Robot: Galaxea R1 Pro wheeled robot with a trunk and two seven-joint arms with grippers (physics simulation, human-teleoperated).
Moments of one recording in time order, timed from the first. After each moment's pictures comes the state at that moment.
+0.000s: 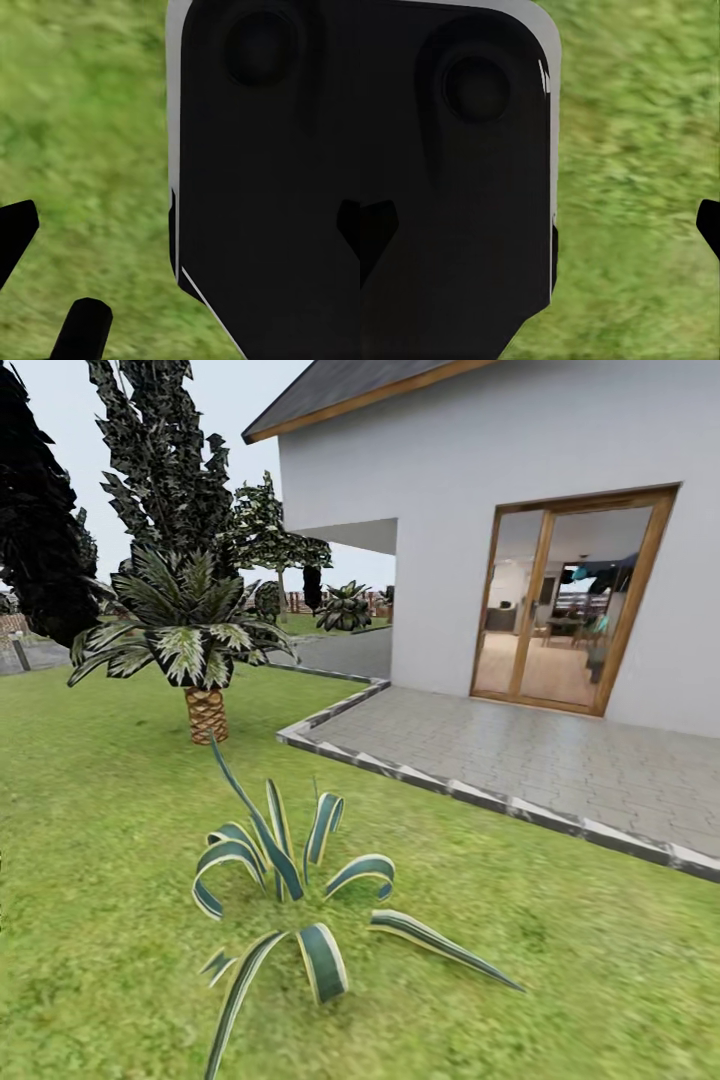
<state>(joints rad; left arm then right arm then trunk) 0.01 0.06 0.00 -0.01 0.00 0.00 0.00 -0.07 -0.06 0.00 0.08 0.00 -0.01 -0.01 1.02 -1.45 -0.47</state>
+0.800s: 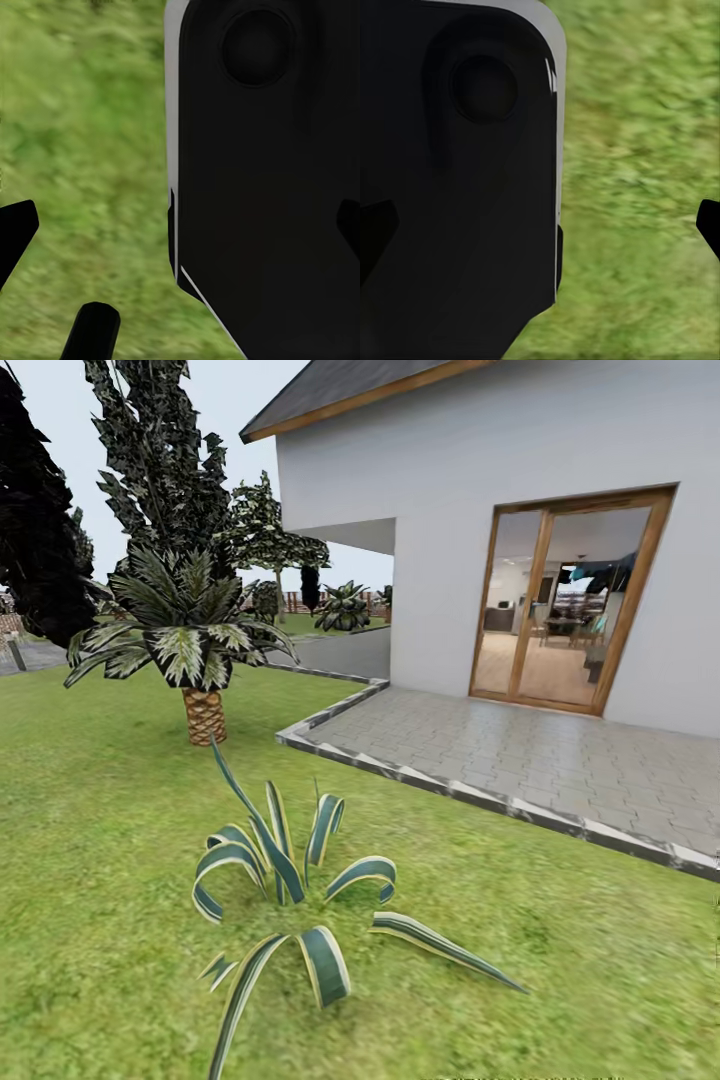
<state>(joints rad) 0.01 0.06 0.00 -0.01 0.00 0.00 0.00 -0.07 -0.05 0.00 0.08 0.00 -0.01 -0.01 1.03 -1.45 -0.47</state>
